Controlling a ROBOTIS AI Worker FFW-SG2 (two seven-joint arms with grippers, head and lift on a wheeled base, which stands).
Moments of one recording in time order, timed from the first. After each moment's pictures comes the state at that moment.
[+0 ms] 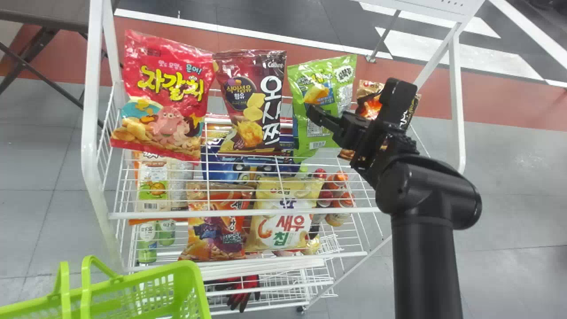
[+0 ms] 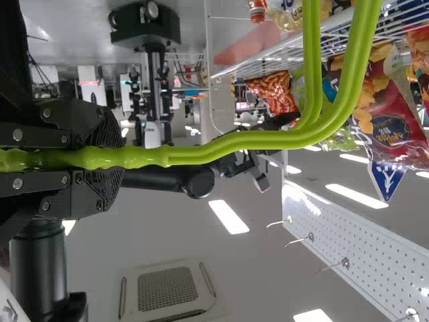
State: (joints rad) left arm 0.56 0.15 0.27 -1.90 0.82 1.32 -1.23; right arm -0.17 -0.07 -0.24 -1.66 -0.10 0.68 0.26
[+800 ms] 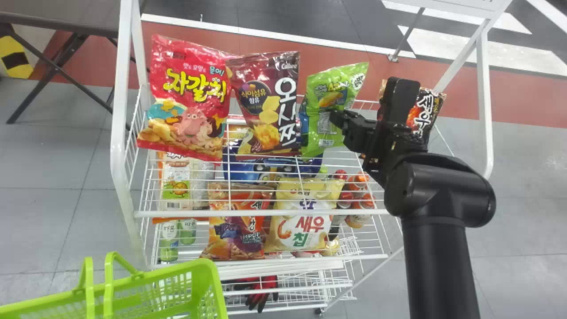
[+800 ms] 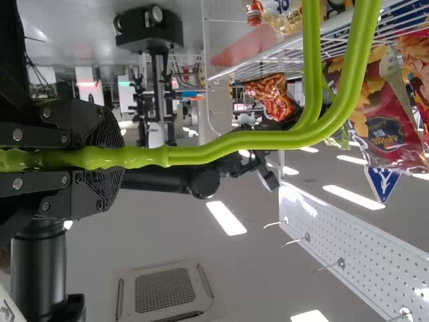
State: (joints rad) left arm 0.55 0.16 0.28 -1.89 0.82 1.32 -1.23; right arm -0.14 -0.07 -0.19 -1.69 -0.03 0.69 0.21
